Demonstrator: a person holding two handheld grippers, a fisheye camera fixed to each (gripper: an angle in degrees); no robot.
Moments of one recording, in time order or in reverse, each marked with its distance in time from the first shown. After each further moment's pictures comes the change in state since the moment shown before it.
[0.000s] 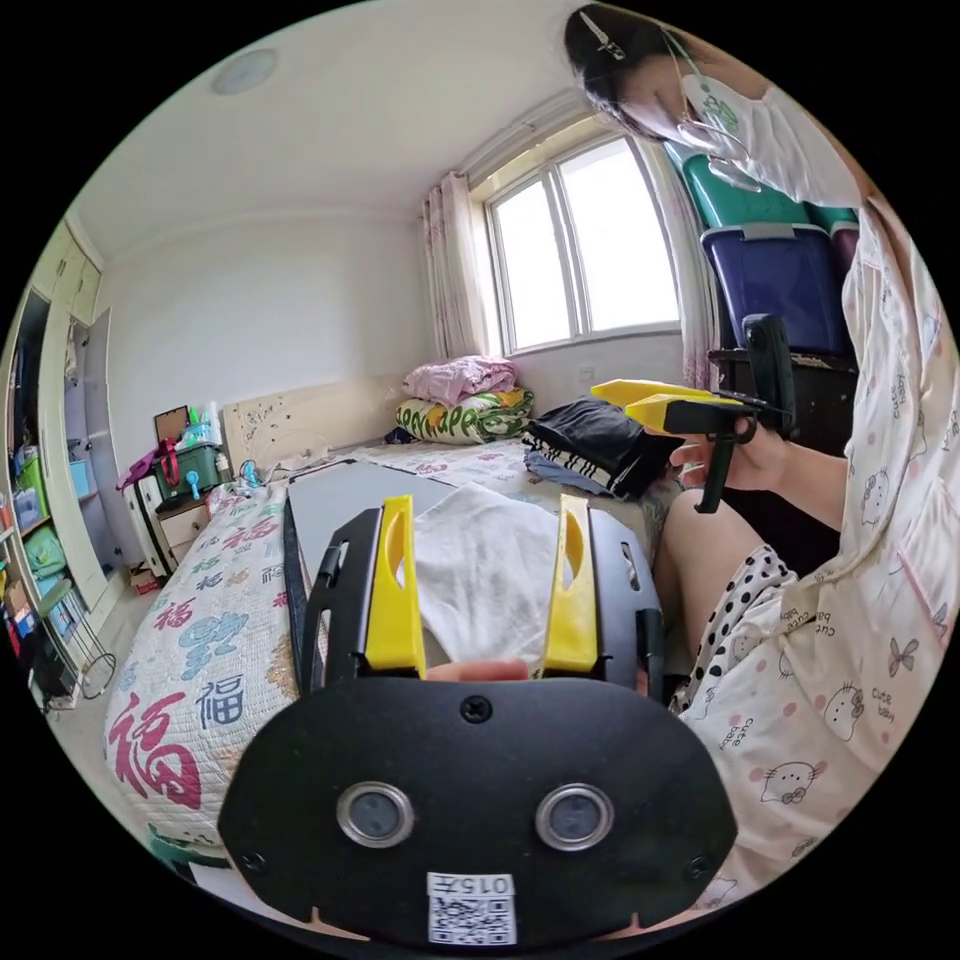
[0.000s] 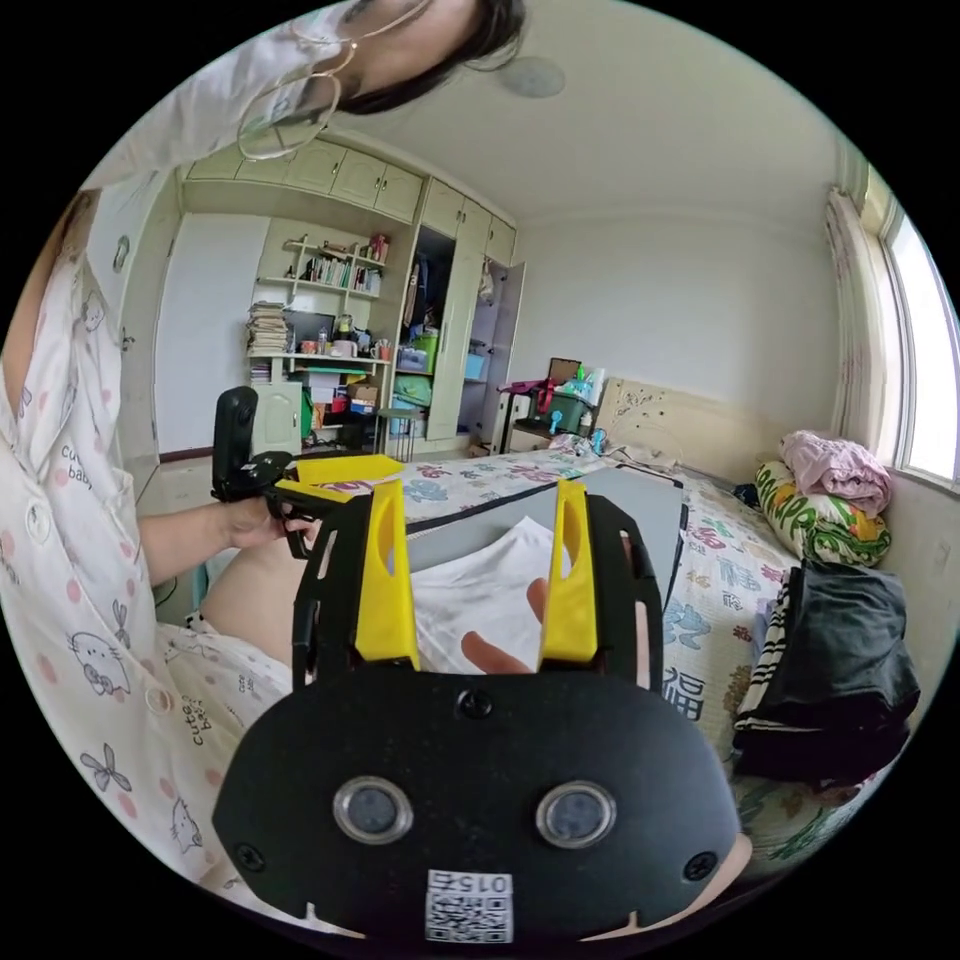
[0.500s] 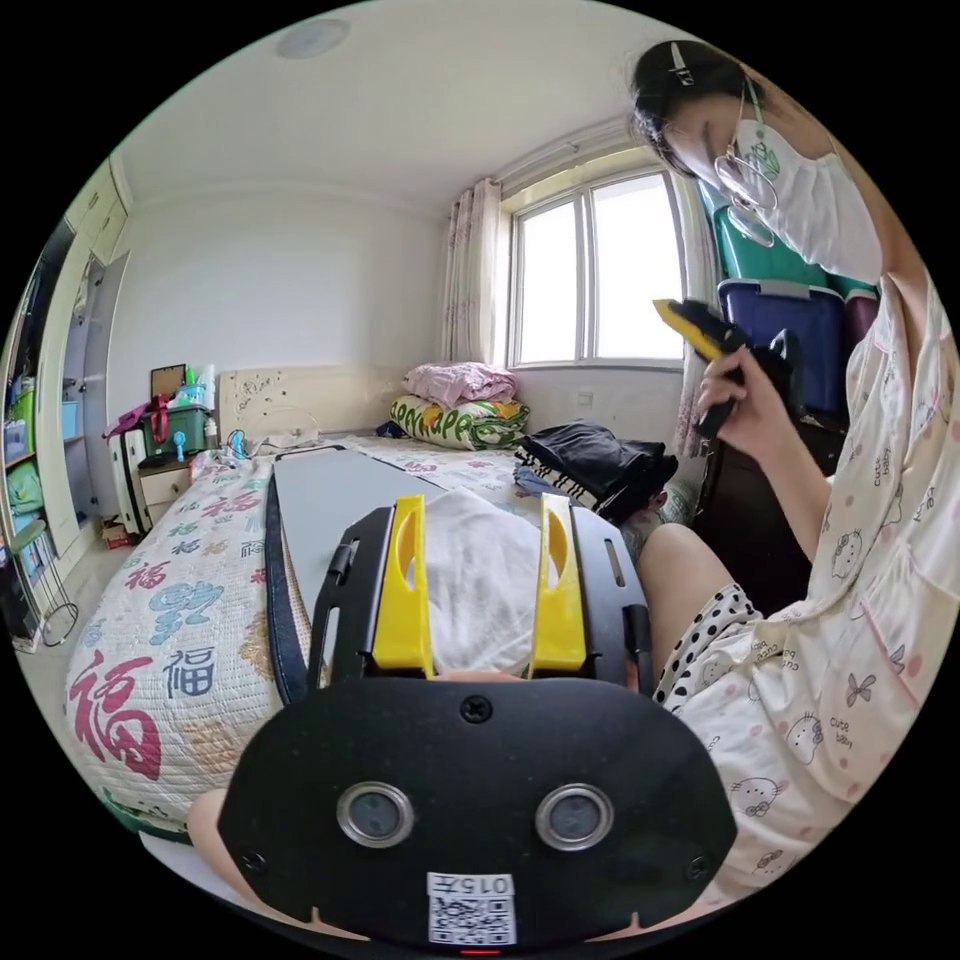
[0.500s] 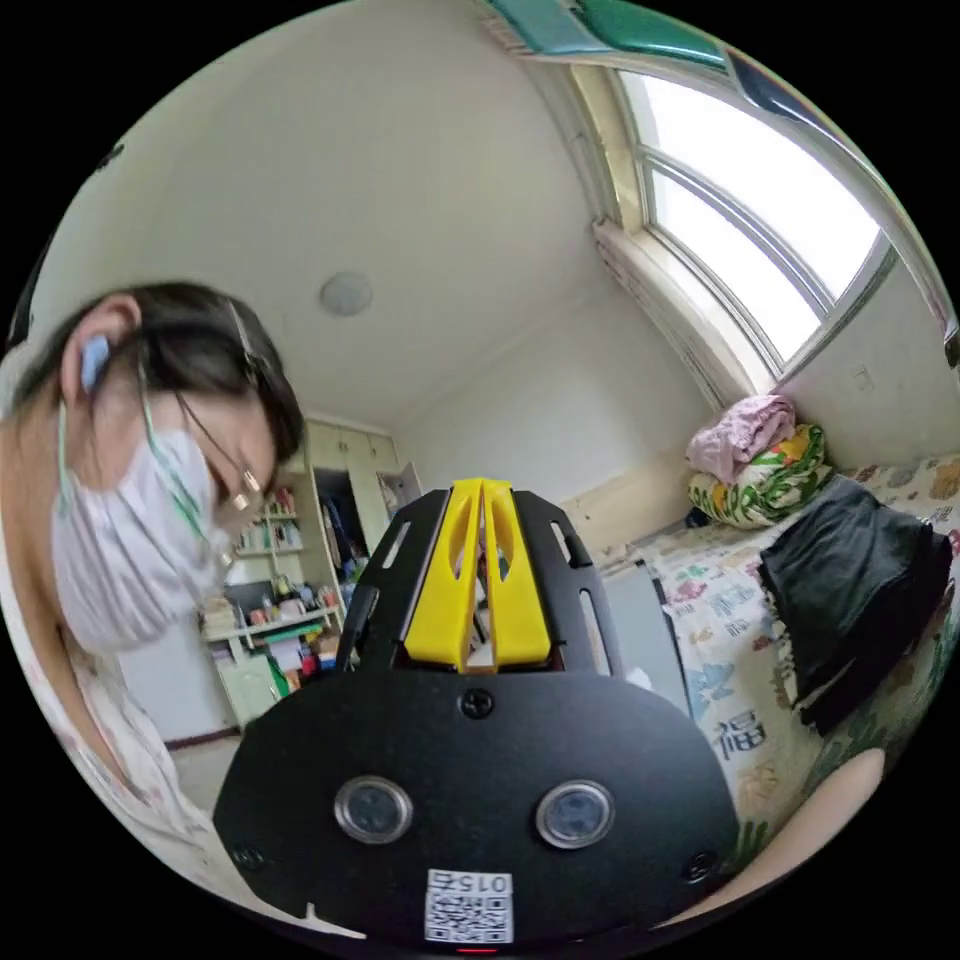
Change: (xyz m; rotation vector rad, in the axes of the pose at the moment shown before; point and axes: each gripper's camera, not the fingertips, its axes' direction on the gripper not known) left arm -0.021 0.010 0.027 0.033 0.069 -0.163; right arm 0.093 -0.064 -0.322 0.701 0.115 0.518
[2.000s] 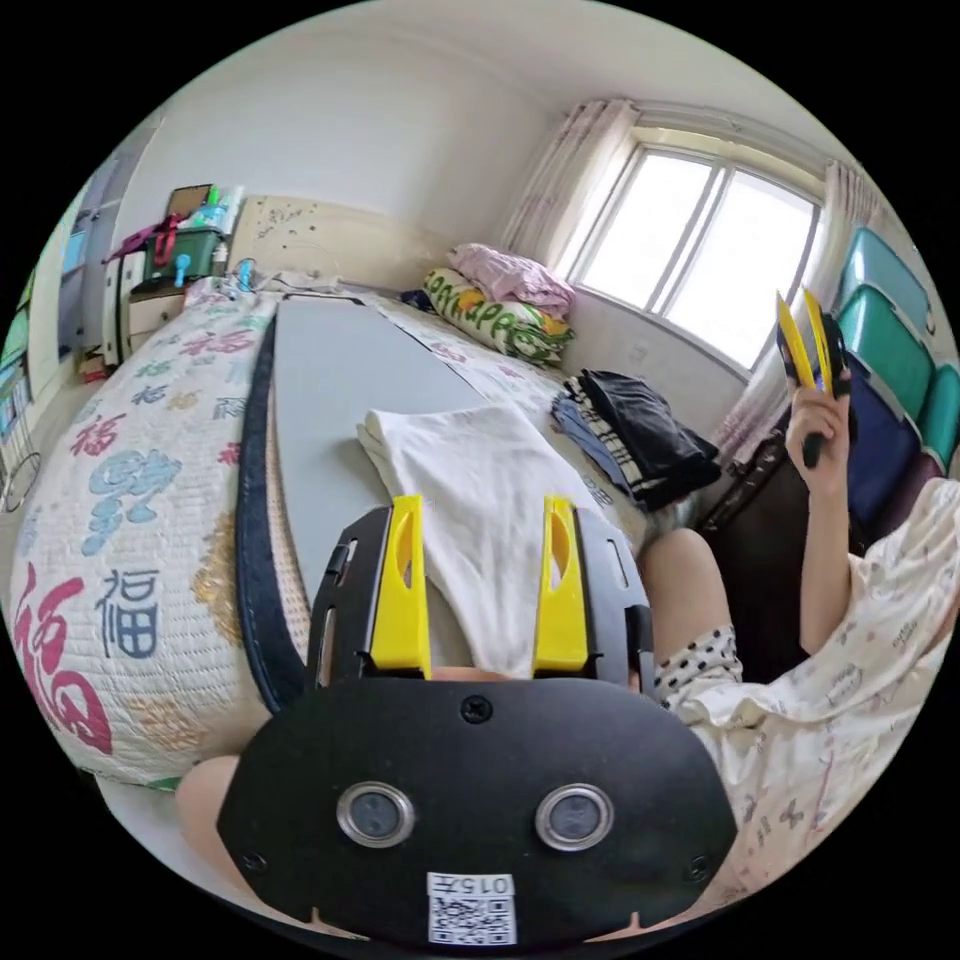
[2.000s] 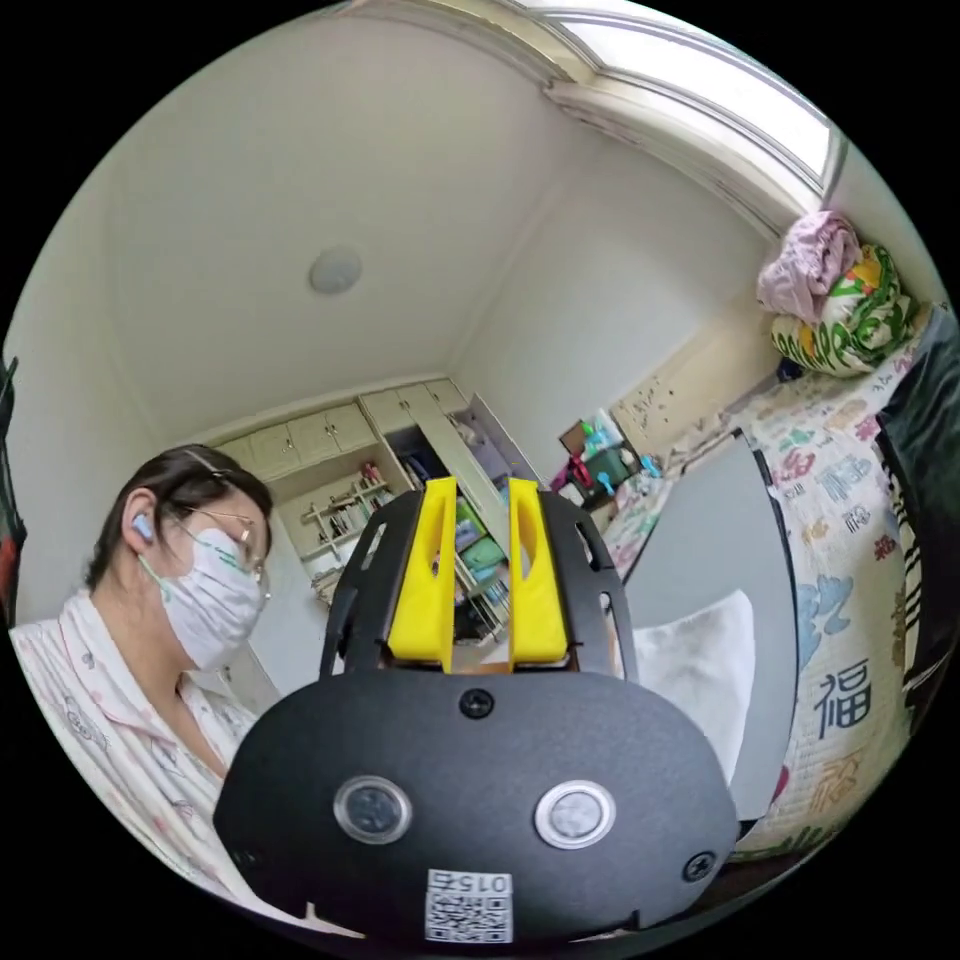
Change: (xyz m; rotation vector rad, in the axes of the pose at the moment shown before) left arm -0.216 0.014 0.280 -0.324 0.002 -0.382; right arm 0.454 0.144 -0.244 -0.431 -0.171 0.307
